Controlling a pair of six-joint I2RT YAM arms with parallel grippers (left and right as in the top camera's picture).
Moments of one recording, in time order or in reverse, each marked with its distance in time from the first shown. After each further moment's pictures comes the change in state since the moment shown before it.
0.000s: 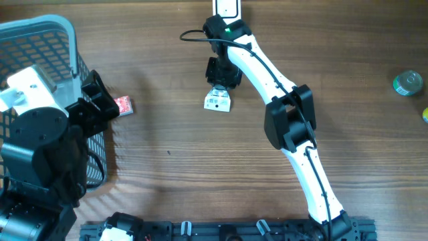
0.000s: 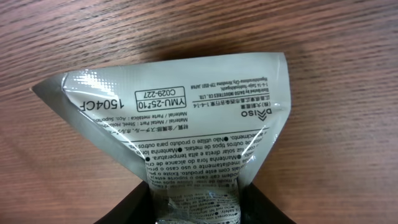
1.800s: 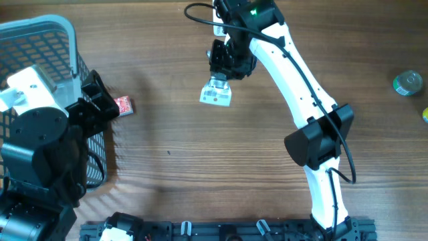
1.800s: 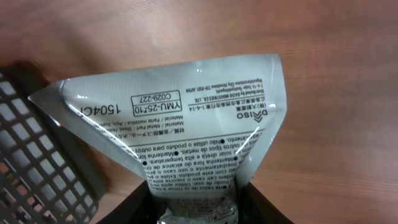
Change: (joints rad) left arm 0.000 0.000 0.000 0.000 0.000 0.000; right arm -0.002 -0.321 -0.002 -0.146 -0.138 -0.039
